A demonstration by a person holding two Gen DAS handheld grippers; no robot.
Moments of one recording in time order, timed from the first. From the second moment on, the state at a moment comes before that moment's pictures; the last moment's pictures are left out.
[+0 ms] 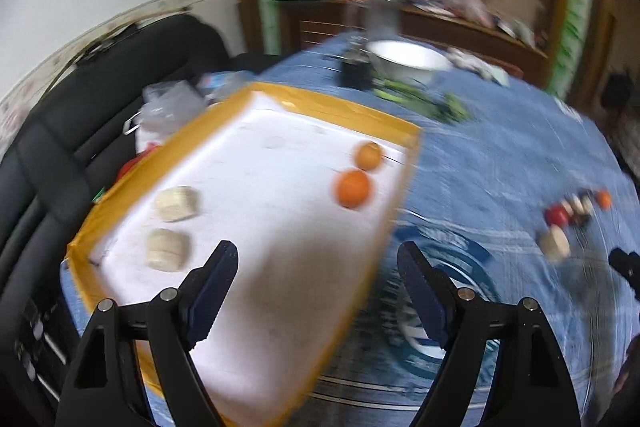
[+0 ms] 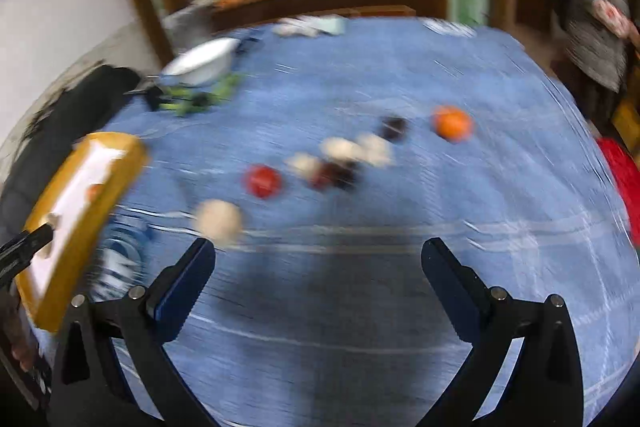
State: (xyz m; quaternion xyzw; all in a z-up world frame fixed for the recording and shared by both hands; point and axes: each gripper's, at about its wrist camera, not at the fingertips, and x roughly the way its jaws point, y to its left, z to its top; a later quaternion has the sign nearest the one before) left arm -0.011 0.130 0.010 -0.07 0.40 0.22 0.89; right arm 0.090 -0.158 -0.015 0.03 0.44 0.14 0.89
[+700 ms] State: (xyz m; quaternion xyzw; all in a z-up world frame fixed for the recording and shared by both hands) left arm 0.062 -0.018 -0.016 0.06 0.44 0.06 0.89; right arm 0.147 -0.160 -0.041 -0.04 0.45 0.15 0.88
